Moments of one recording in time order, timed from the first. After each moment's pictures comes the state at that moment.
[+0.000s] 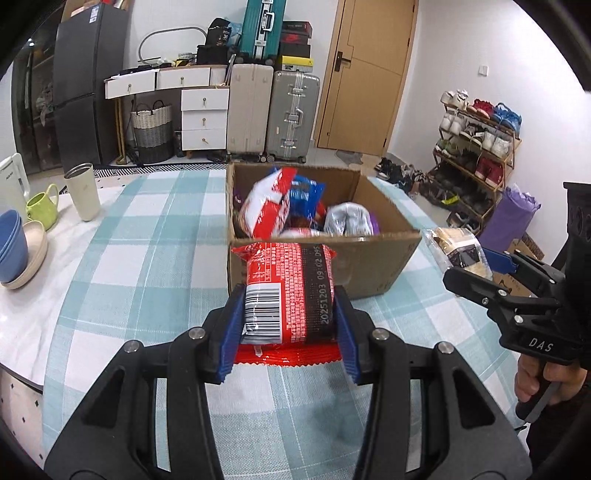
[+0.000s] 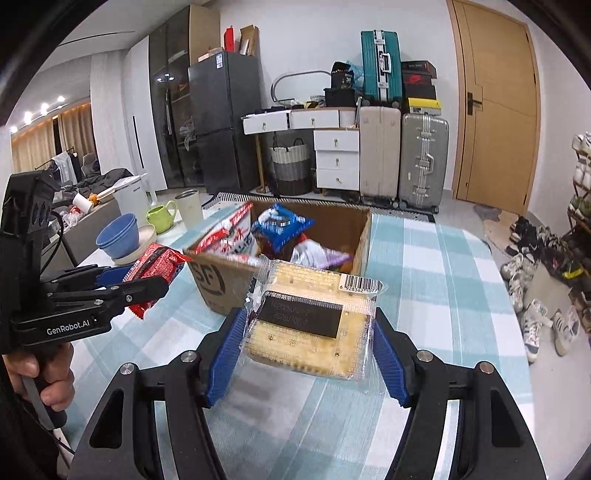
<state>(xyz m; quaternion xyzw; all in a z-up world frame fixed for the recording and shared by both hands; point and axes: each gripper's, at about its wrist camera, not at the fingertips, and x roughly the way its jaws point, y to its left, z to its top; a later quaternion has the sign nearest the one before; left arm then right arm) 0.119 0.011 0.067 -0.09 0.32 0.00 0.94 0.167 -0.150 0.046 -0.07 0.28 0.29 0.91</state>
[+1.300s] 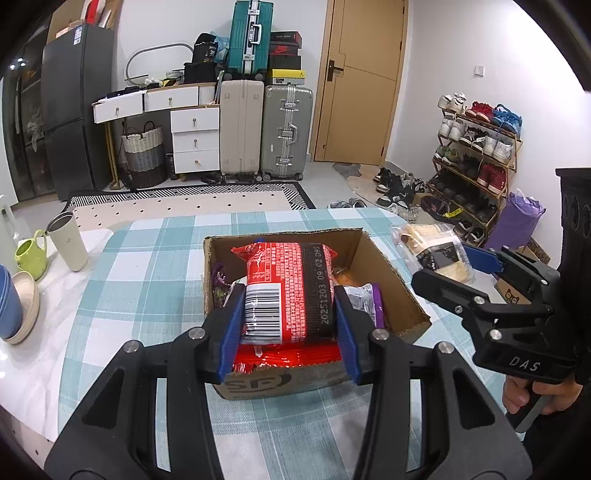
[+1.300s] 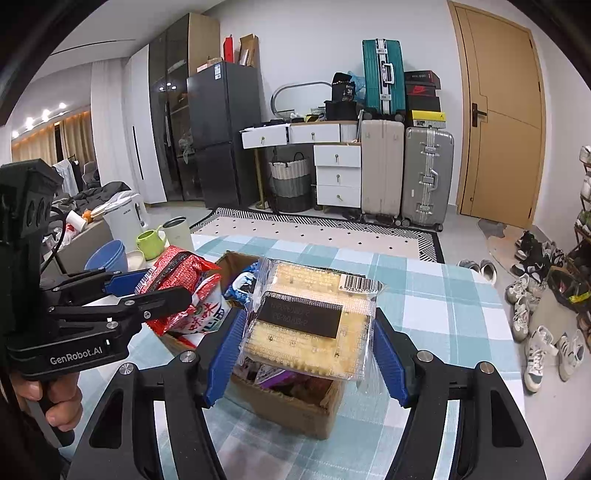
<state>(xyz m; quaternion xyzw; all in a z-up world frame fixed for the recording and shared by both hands) 0.209 0.000 0.118 -0.06 0.31 -0.01 0.95 0.253 -0.123 0.081 -0.06 0.26 0.30 0.92</state>
